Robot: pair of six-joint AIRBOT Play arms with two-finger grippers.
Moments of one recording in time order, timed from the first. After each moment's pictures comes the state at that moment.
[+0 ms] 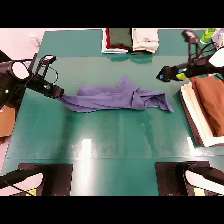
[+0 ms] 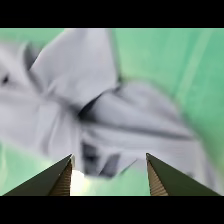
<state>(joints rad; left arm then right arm) -0.09 -1.24 1.19 1.39 -1.17 -1.33 0.10 -1.21 1.30 -1.20 1.16 1.42</state>
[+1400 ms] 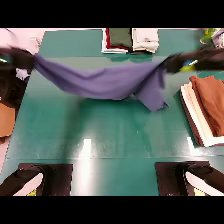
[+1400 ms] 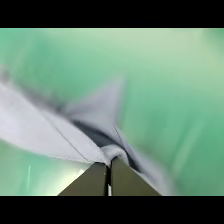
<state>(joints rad) -0.09 -0.87 1.50 1.40 -1.11 -1.37 0.15 -0.99 1.45 -1.18 1.10 1.40</state>
